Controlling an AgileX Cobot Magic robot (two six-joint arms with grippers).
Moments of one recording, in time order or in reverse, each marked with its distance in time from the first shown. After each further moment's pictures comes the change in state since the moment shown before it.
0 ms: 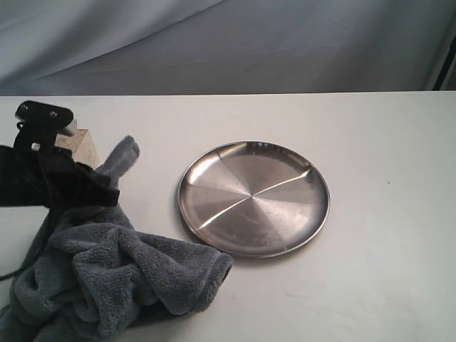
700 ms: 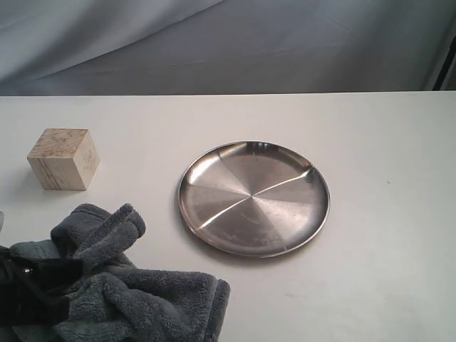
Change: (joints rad) left arm 0.000 -0.527 0.479 -0.150 0.143 -0.006; right arm 0.000 0.000 0.000 0.000 0.000 0.000
